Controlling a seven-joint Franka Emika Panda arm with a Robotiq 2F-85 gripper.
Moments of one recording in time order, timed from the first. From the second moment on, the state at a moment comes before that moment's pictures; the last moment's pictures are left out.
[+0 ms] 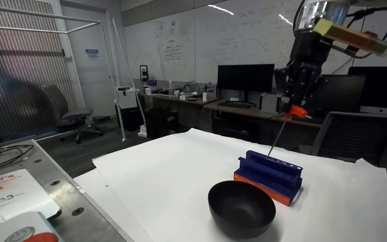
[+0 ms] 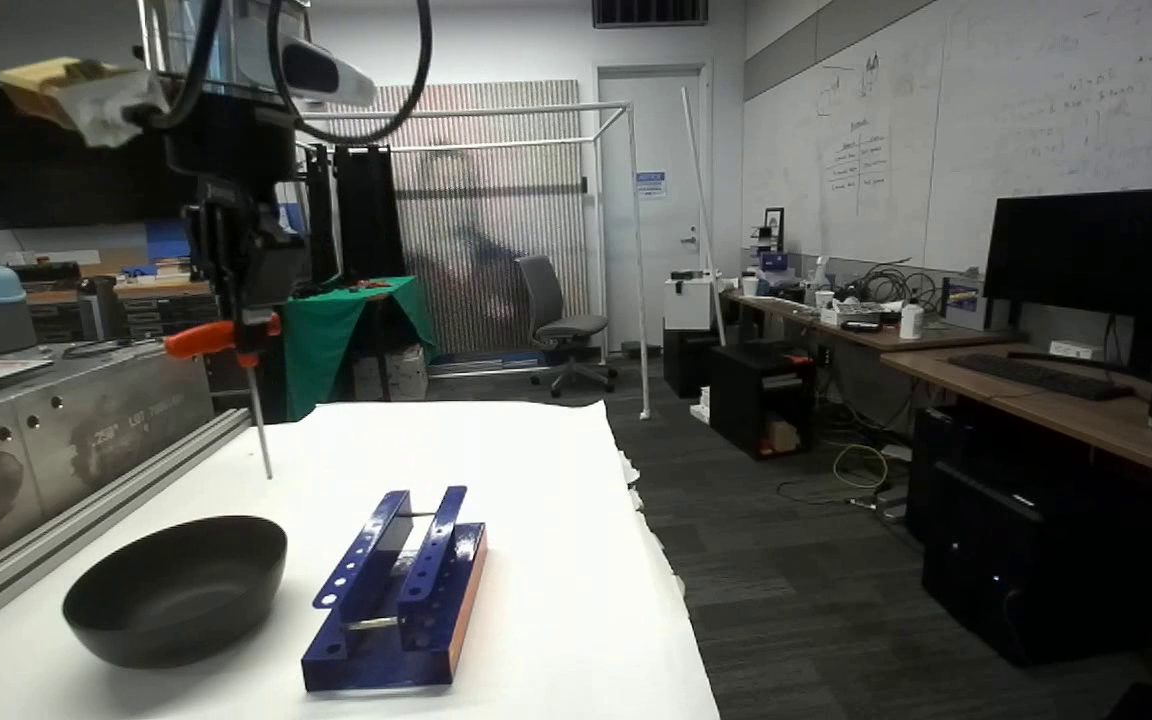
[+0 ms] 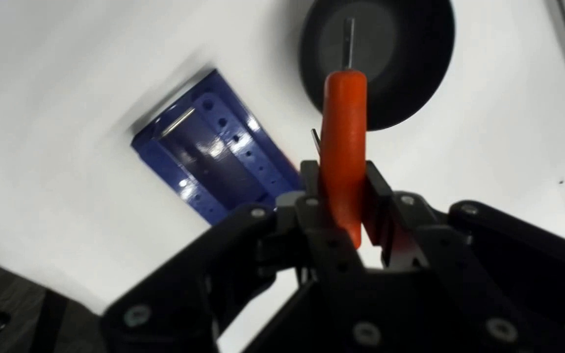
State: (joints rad) arm -0.01 -0.30 0.04 -2.23 0.21 2.03 0.52
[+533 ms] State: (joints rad) arm 0.05 -0.08 0.05 -2.36 0.56 2.24 0.25
